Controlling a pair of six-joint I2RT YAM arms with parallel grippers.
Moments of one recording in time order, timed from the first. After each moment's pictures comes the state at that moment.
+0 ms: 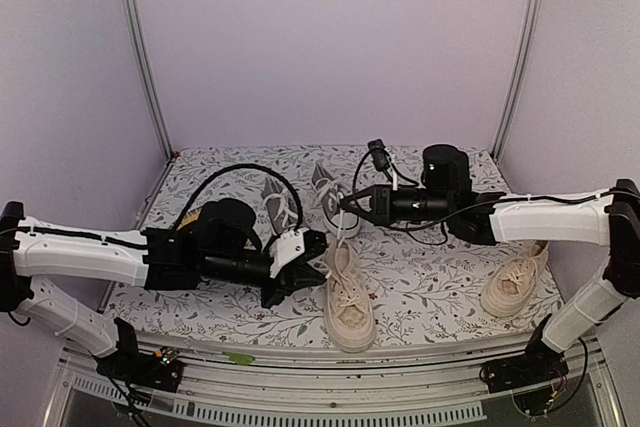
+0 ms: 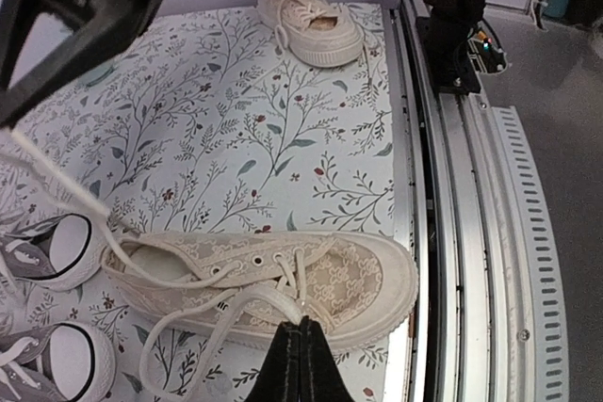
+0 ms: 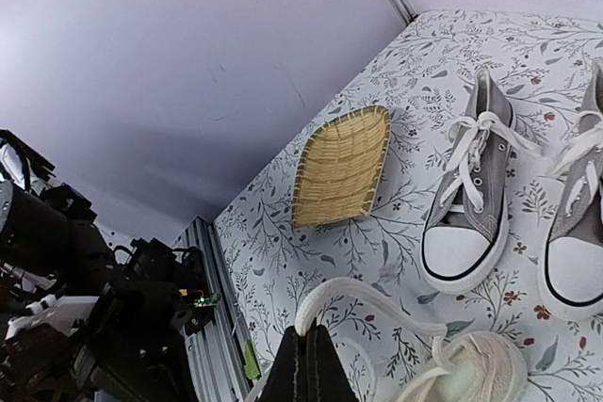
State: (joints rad) left arm -1.10 1.31 0.77 0.03 0.23 0.23; right arm 0.76 1.48 0.90 0.33 -0.50 0.54
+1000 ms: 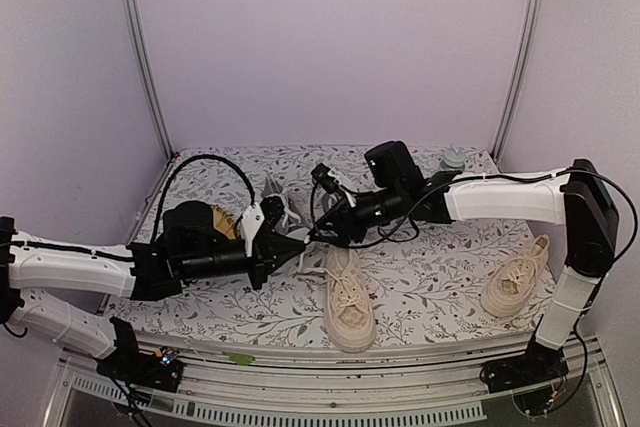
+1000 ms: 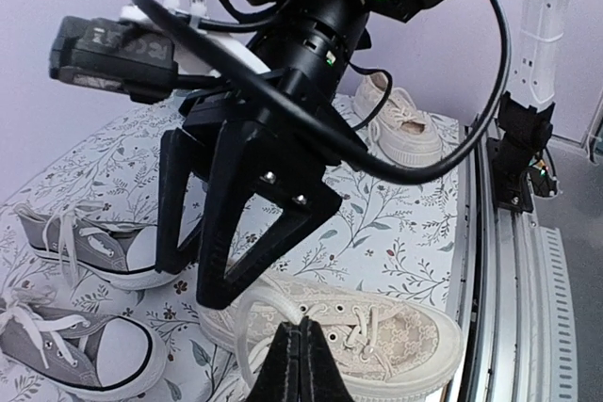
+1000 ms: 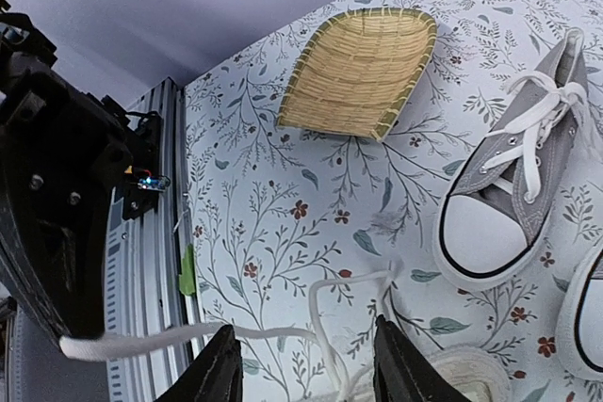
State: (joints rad) left arm -1.00 1.20 0.55 0.44 0.14 0.03; right arm 0.86 1.79 1.26 -0.07 -0.58 0.11
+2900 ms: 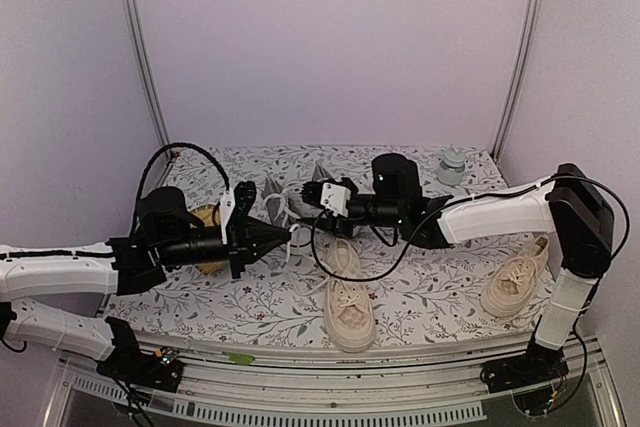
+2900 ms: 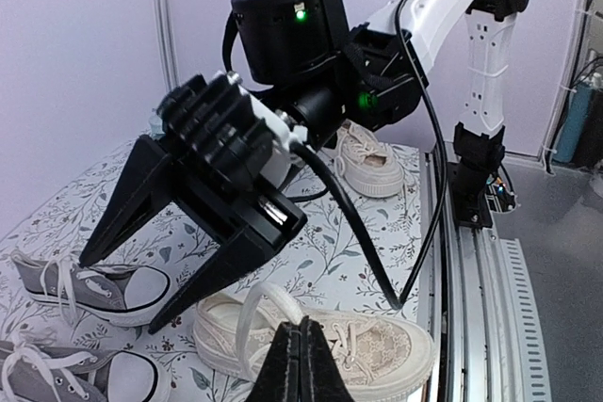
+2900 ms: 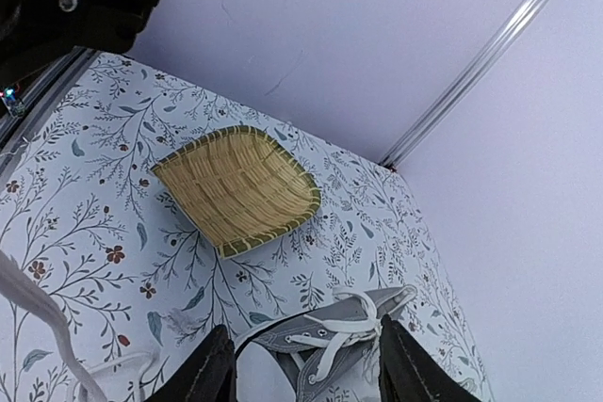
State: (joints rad) left arm -0.88 1.07 0.53 0.43 0.38 0.04; right arm 0.90 1.81 1.12 0.46 -0.36 -0.64
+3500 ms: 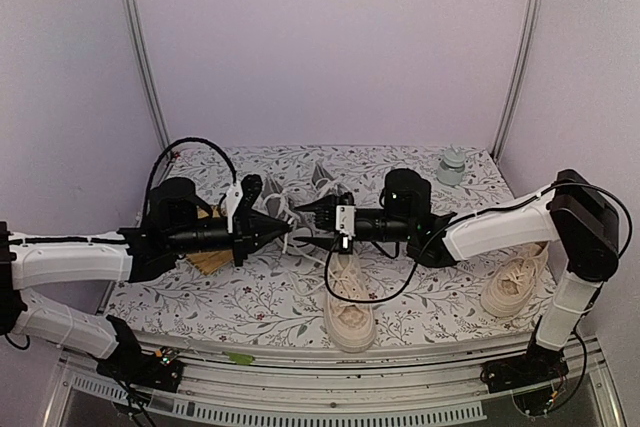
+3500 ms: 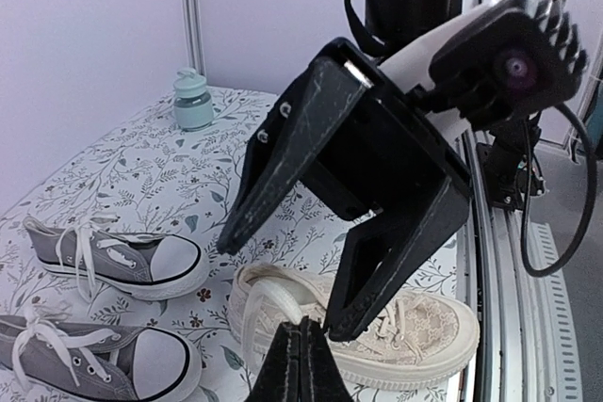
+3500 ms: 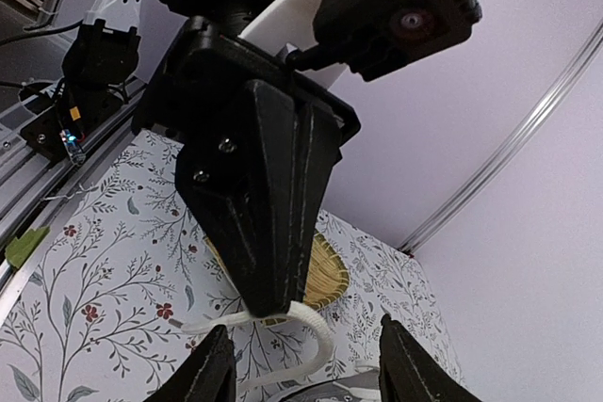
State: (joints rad) left arm -0.75 1.18 0.57 0.43 0.46 0.07; right arm 0.94 1.78 0.97 0.73 -0.54 -0.67
